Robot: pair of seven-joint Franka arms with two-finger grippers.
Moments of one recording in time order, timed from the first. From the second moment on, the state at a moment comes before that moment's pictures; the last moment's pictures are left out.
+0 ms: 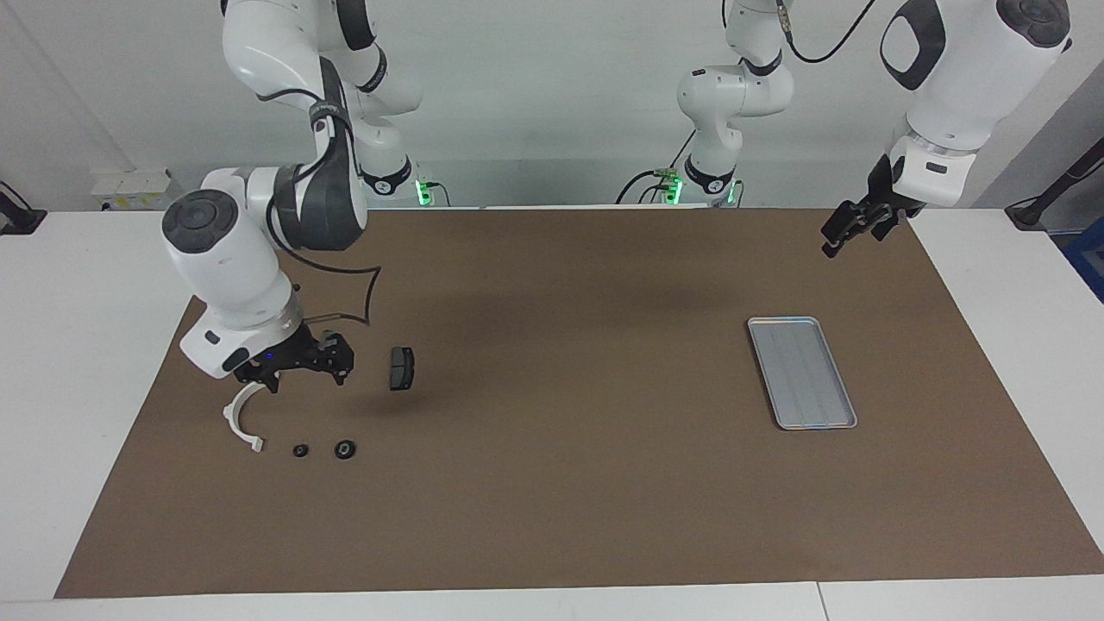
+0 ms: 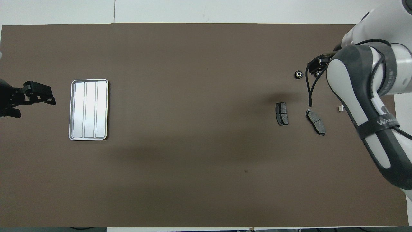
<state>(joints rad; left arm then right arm) -0.02 -0.04 -0.02 -1.68 -0.01 1.61 -0.31 0.08 0.35 -0.05 -1.47 -0.03 1.81 -0.07</state>
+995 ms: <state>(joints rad) -0.02 -0.04 -0.02 -1.68 -0.01 1.61 -0.31 0.08 0.11 -0.04 -1.46 -0.03 1.53 -0.03</state>
